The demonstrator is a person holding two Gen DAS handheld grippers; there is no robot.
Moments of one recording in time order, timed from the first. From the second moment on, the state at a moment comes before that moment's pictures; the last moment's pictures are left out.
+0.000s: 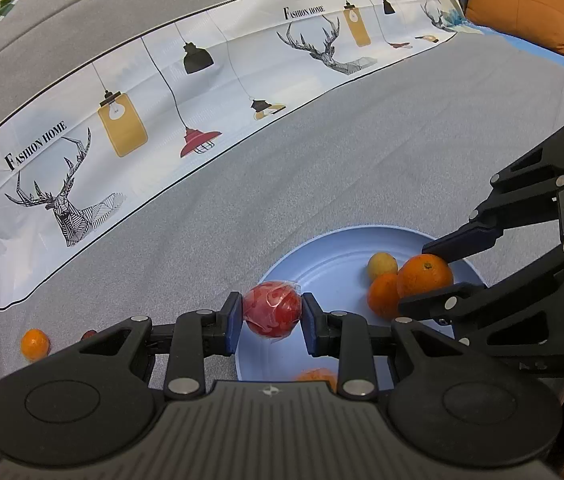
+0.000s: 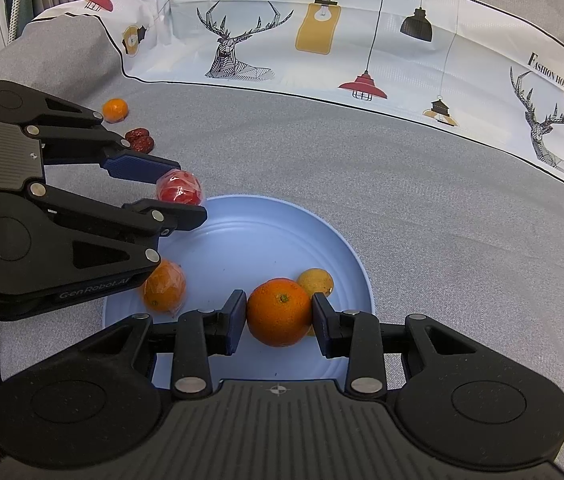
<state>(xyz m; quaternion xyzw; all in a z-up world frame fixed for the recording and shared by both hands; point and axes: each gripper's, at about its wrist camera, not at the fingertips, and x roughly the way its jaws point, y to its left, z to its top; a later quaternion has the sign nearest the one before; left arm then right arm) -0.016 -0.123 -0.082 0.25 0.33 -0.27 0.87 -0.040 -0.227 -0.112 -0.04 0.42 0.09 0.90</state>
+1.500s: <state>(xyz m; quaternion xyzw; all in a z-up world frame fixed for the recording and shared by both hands) 0.121 0.100 -0.071 -0.10 0.50 0.21 0.83 -0.004 -0.187 -0.089 0.08 0.33 0.12 0.93</state>
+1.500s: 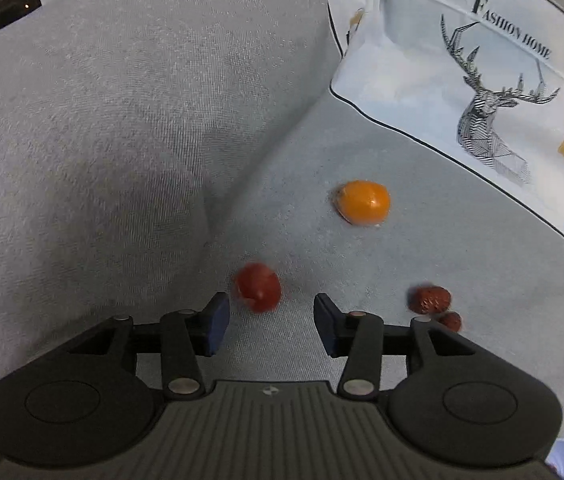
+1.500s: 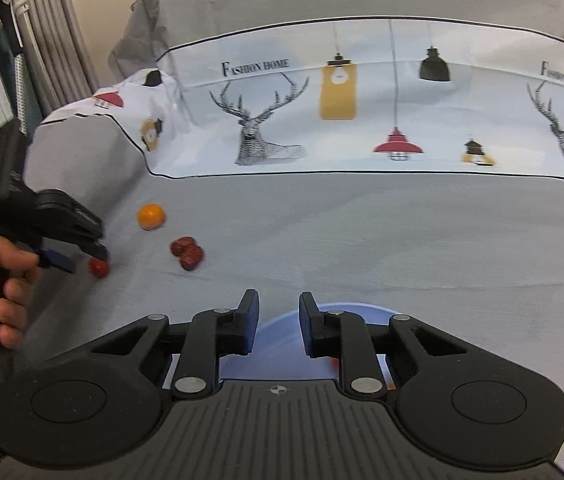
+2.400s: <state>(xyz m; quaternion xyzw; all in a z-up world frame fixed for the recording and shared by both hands) 0.124 0.105 -0.076 -0.10 0.51 0.26 0.82 0.098 -0.057 -0.135 0.05 0.35 0.17 0.92</state>
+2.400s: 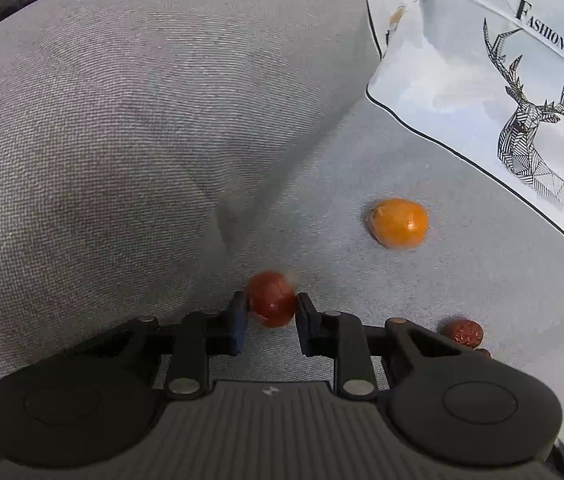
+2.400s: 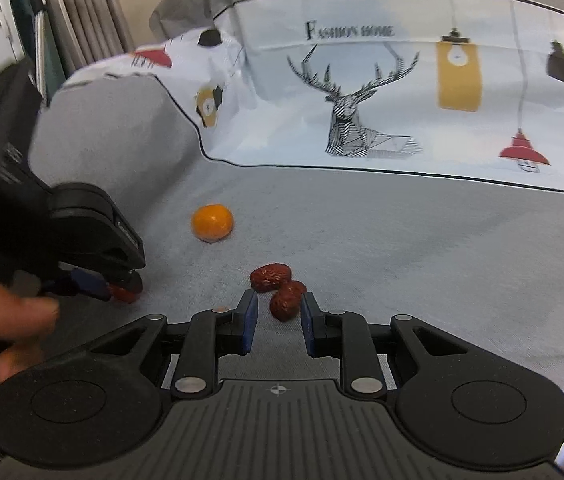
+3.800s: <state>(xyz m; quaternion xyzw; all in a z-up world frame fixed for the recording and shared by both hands) 0.102 0.064 -0.066 -0.09 0.49 0.13 0.85 0.072 -0.101 -0.081 -0.01 0.34 0.11 0.93</state>
